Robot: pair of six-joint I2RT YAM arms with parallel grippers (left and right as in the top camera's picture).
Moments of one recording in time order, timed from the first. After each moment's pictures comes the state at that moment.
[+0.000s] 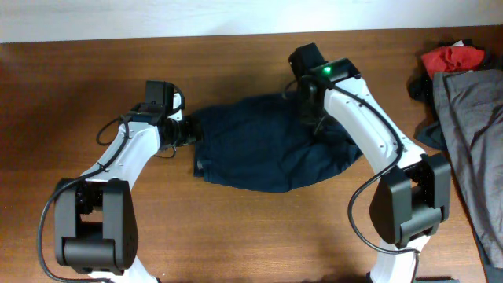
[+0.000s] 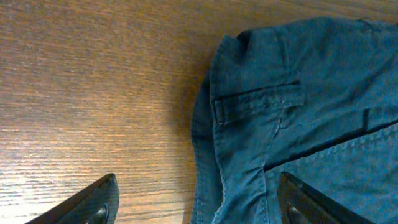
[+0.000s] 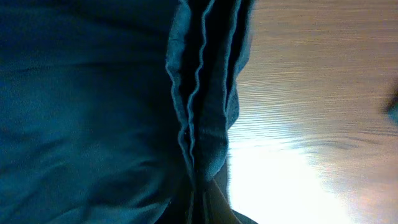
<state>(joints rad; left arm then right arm) -0.10 1.85 1.21 -0.55 0.14 -0.26 0.35 1.99 1.76 -1.17 0.29 0.37</state>
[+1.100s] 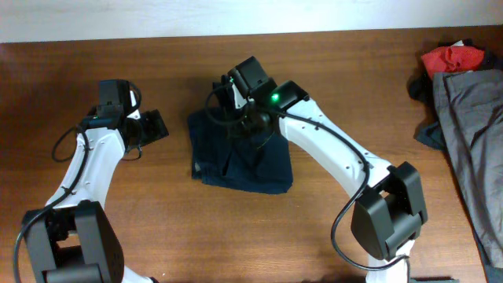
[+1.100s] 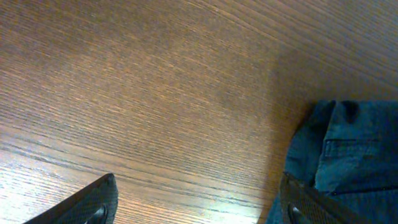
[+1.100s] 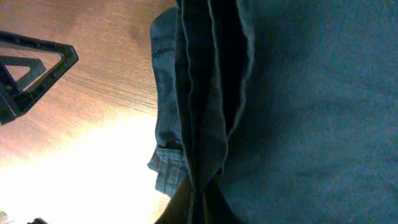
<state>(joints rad) 0.09 1.73 1.21 -0.63 0.04 -0.29 0.61 2.00 1.76 -0.85 -0.27 0.47</state>
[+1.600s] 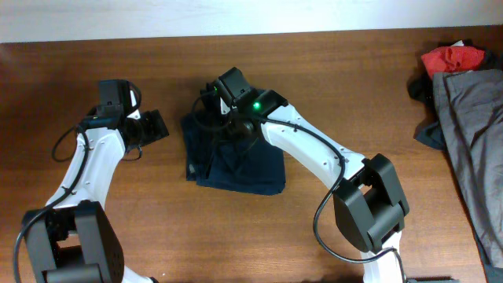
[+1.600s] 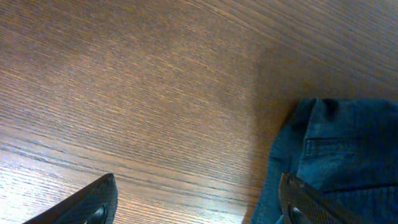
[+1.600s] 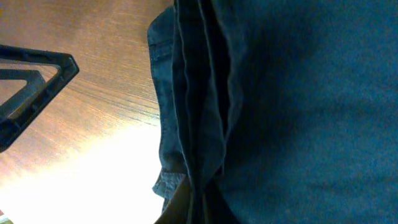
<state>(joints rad) 0.09 1.73 1.21 -0.63 0.04 -0.29 0.66 2.09 1.76 -0.73 -0.29 0.57</state>
